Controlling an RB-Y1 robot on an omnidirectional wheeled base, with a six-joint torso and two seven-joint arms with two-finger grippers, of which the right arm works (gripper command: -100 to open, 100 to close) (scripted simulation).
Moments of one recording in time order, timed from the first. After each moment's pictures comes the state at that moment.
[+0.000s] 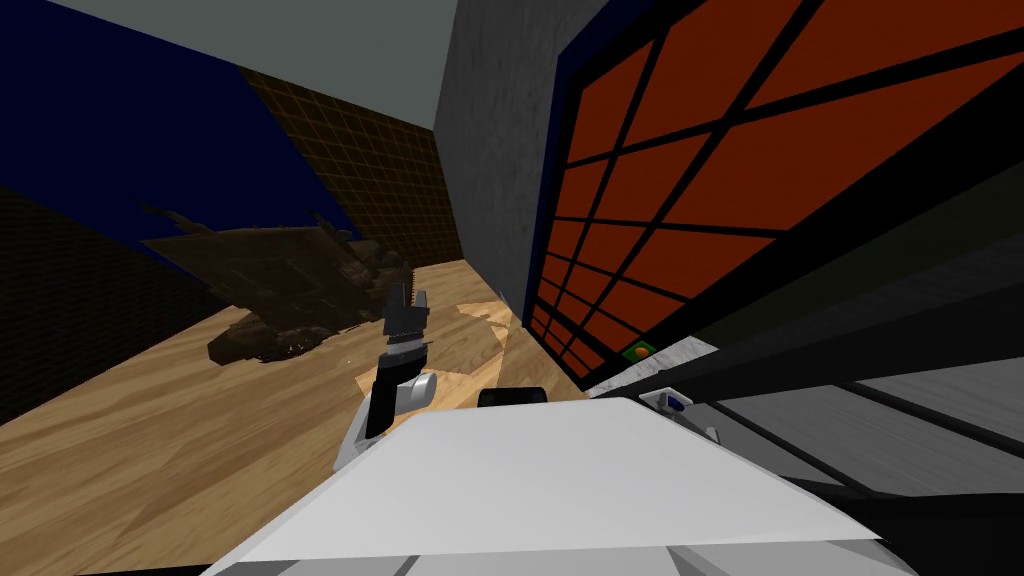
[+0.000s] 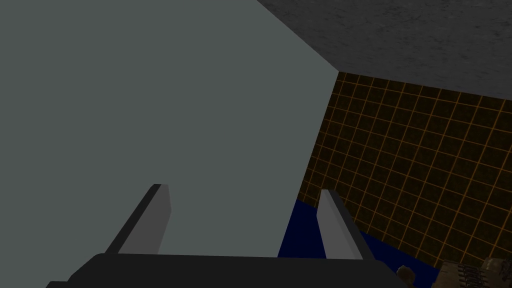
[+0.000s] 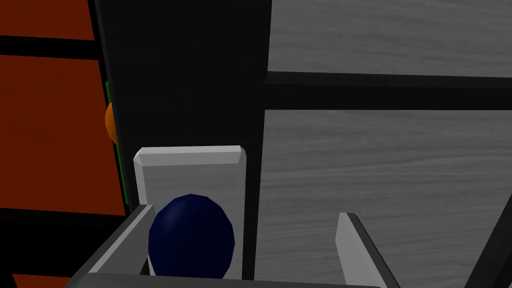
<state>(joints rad) 0.31 -0.33 -0.29 -0.56 -0.75 -1.00 -1.63</state>
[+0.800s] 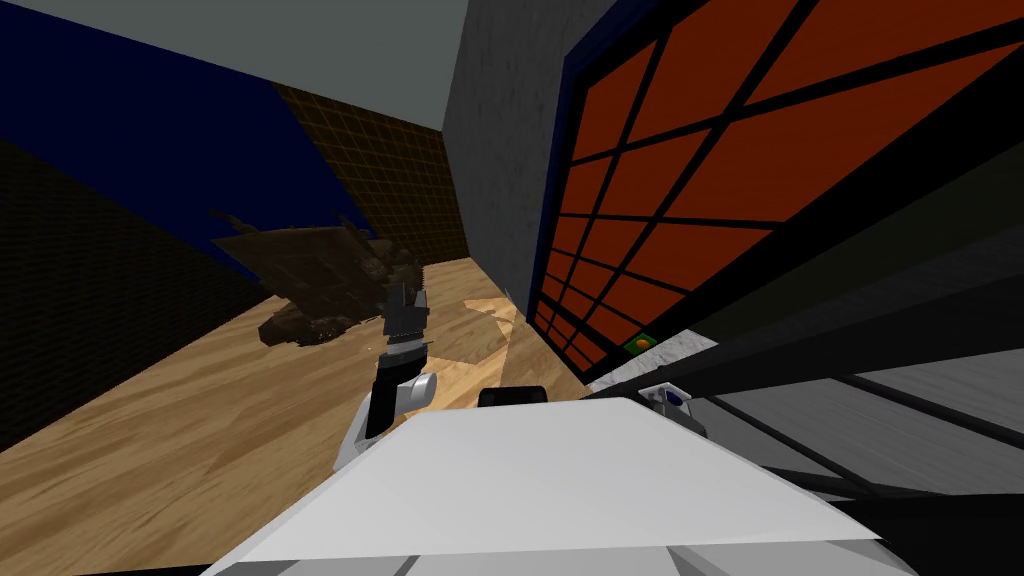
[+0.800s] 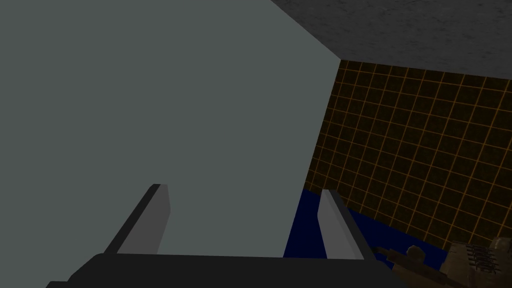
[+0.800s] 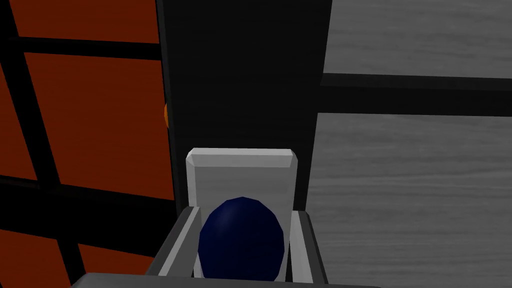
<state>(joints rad) 0.31 -0.34 -0.24 -0.59 -0.70 -1.02 -1.66</state>
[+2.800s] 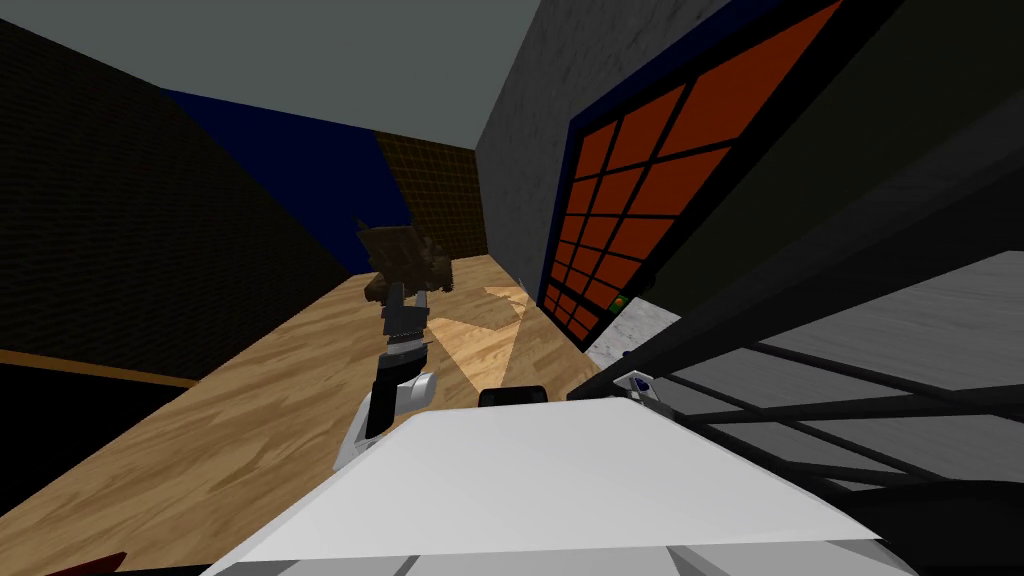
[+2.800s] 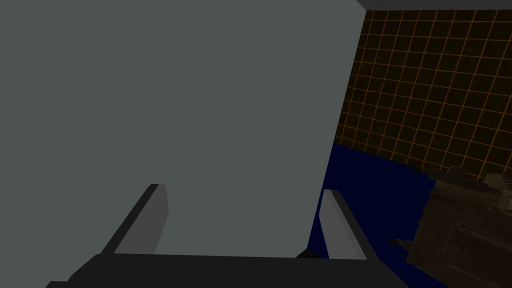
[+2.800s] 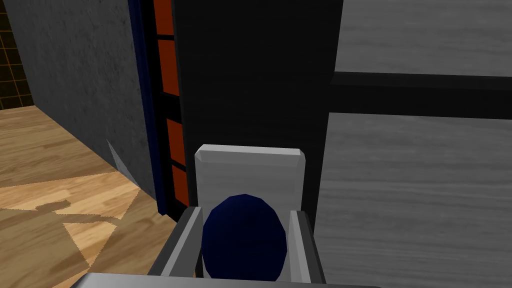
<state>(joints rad) 0.41 -0.41 0.01 -0.68 -0.50 -1.15 -1.80</state>
